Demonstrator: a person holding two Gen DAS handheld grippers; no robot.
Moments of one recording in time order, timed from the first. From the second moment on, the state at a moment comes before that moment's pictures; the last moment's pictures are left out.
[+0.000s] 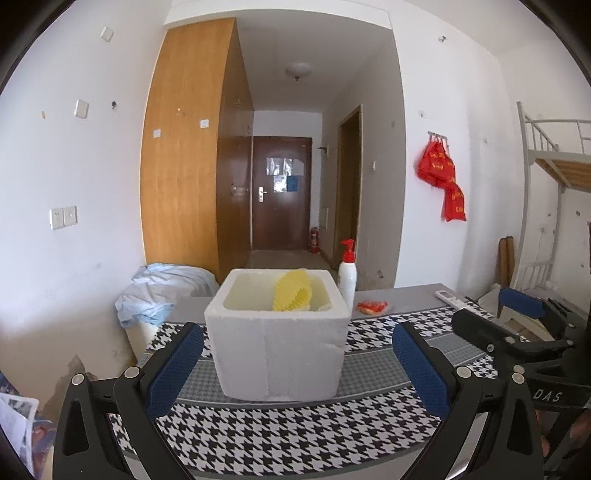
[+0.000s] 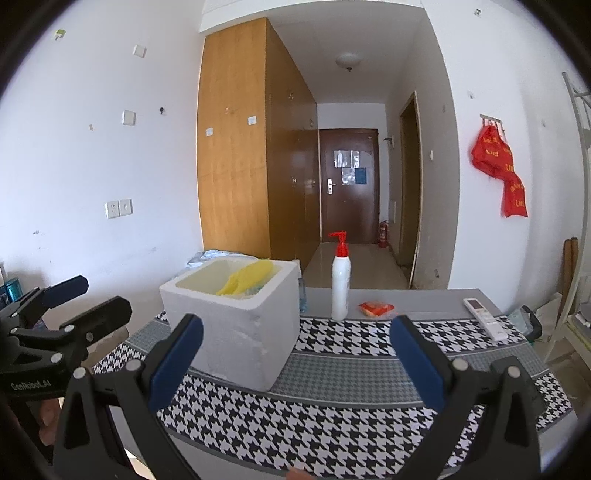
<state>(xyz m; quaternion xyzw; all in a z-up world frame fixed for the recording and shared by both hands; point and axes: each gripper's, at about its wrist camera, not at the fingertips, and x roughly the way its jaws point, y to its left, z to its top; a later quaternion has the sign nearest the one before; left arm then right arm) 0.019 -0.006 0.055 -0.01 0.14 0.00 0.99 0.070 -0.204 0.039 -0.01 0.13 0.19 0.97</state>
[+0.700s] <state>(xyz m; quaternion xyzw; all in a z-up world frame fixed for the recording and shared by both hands) -0.004 -0.001 0.034 -0.02 0.13 0.00 0.99 0.041 -0.199 0.018 -0.02 0.12 0.19 0.97</state>
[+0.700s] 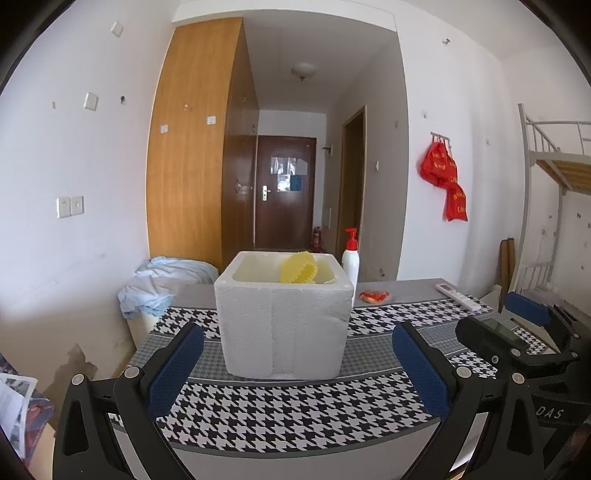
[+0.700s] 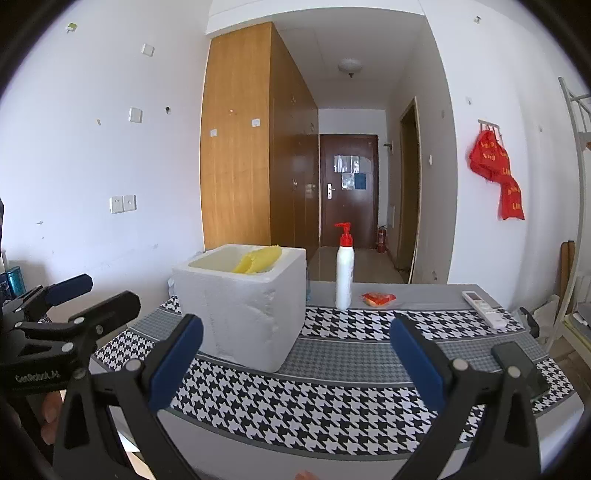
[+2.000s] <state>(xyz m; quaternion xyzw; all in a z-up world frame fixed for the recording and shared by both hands) -0.031 -0.008 0.017 0.00 0.11 0.03 0.99 0.023 -0.211 0.003 -0.01 0.13 0.17 0.98</state>
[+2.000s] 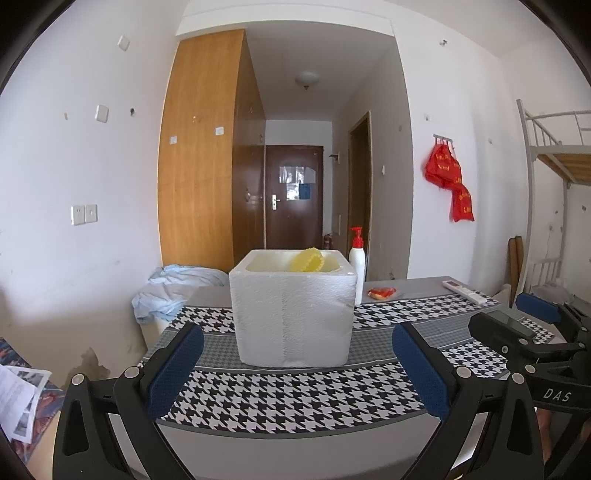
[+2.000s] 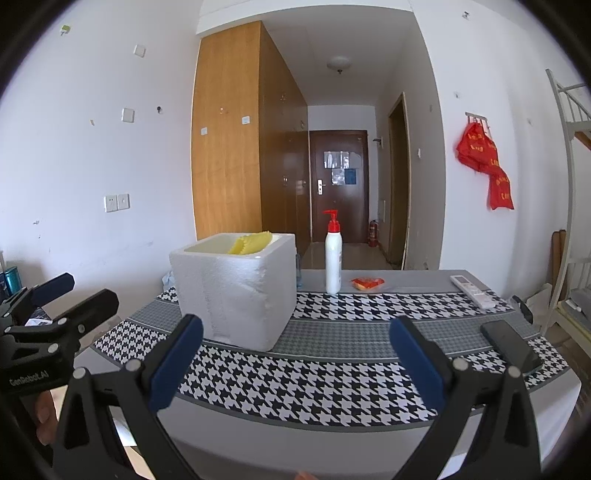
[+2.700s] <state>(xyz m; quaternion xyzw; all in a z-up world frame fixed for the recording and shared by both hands) -0.036 -0.008 0.020 -0.01 0.11 0.02 0.99 0.022 -0.212 0.004 -0.01 0.13 0.17 0.98</state>
